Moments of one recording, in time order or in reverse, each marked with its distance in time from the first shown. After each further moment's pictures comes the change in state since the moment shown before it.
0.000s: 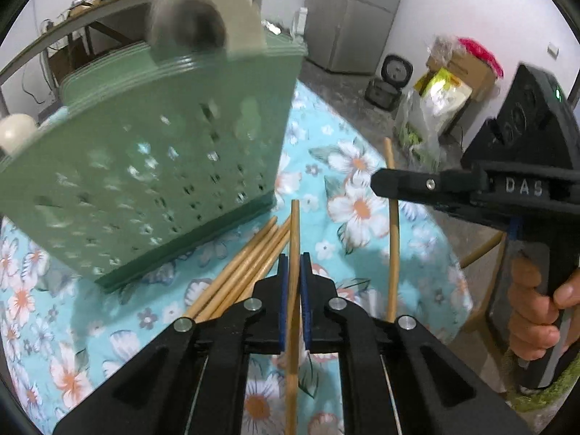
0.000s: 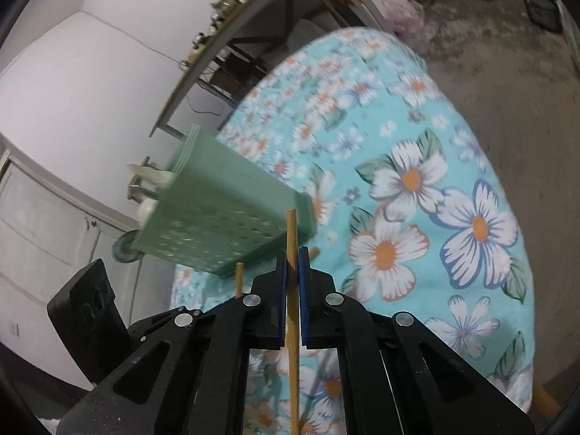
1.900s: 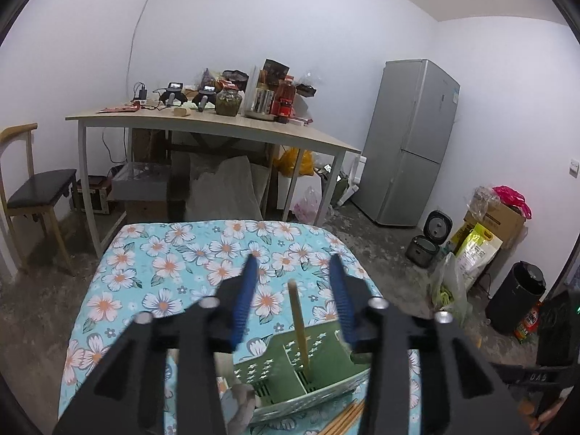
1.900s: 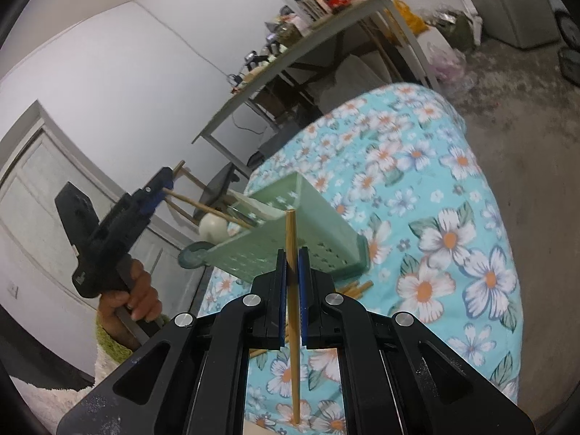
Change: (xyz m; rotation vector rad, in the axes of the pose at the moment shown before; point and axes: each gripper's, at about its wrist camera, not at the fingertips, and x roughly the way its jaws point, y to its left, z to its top) left arm -0.142 0.104 0.077 -0.199 -0.558 0.149; right arm -0.048 0.058 0.012 -0.154 -0.105 0.085
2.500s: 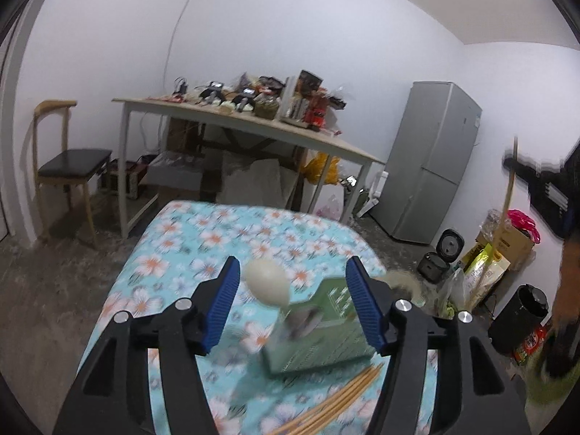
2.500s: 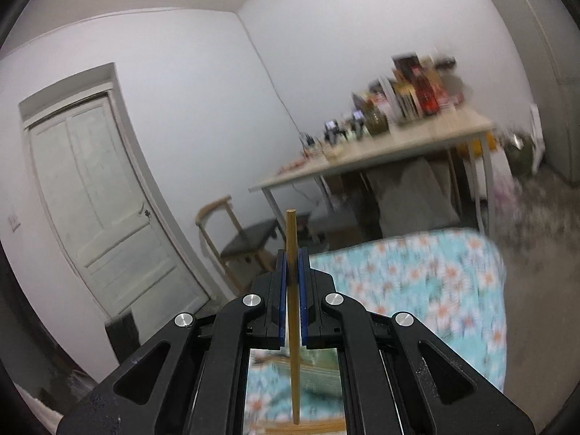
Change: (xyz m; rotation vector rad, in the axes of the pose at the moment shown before) left arm -0.079 0.046 -0.052 -0.112 -0.032 0.078; right arm -0.028 0.140 0.096 -0.366 -0.262 0.104
